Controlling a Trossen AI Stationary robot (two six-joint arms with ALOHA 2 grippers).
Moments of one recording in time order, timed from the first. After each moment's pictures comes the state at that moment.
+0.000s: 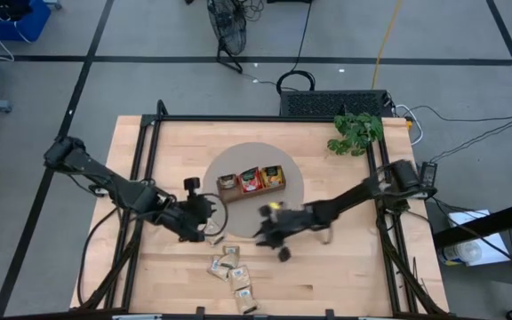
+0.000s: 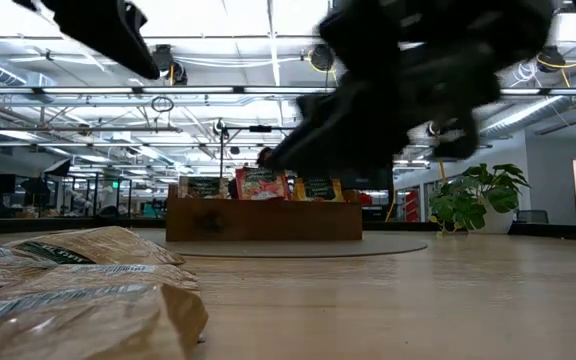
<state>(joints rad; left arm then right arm) -0.47 1.27 0.95 -0.67 -0.58 -0.29 0.27 1.88 0.87 0.53 -0.03 -0.25</state>
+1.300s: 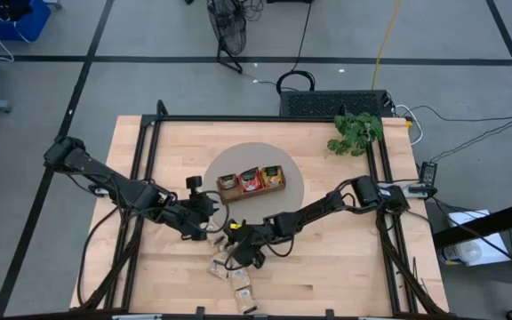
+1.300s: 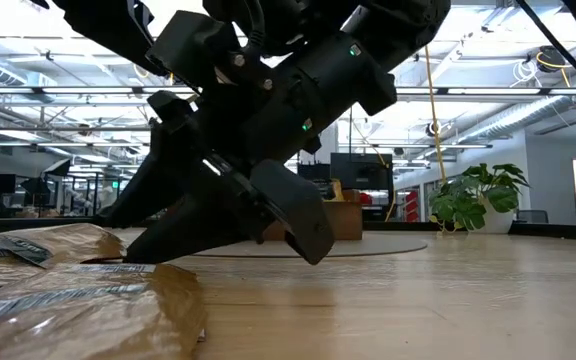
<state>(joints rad) -0.45 1.27 0.96 -0.62 -0.58 -0.25 0.27 2.28 1.46 0.08 0.02 -0.72</state>
